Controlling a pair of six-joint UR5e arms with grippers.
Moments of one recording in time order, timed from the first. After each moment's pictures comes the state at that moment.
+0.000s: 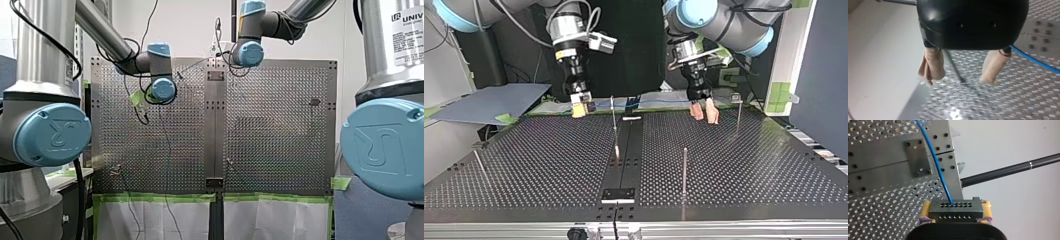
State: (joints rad) left arm -0.44 -1.60 -2.03 -2.43 -2.24 -1.94; right arm 2.32 -1.46 1.67 -0.47 1.73 1.71
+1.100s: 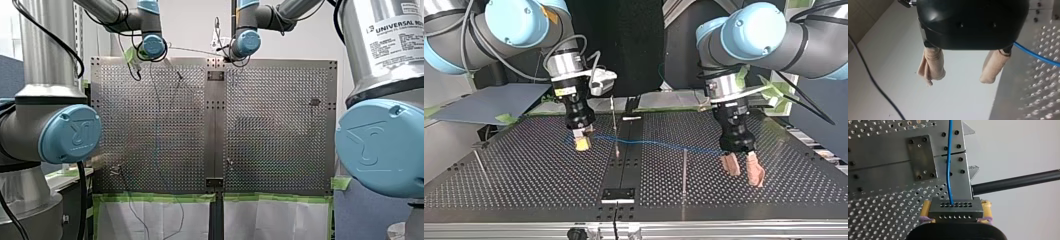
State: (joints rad) left arm -0.26 -1.50 -1.69 -2.77 -2.02 -1.88; right arm 2.27 -1.31 1.35 -0.17 1.67 1.71
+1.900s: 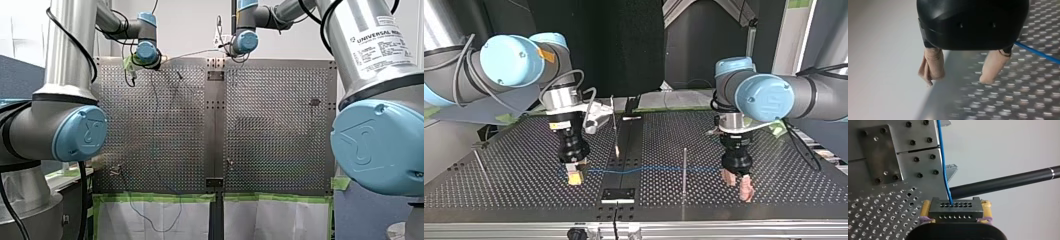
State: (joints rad) left arm -0.12 -1.68 -1.52 -3.02 -1.80 -1.83; right arm 2.23 -1.18 1.10 -0.12 1.66 1.70
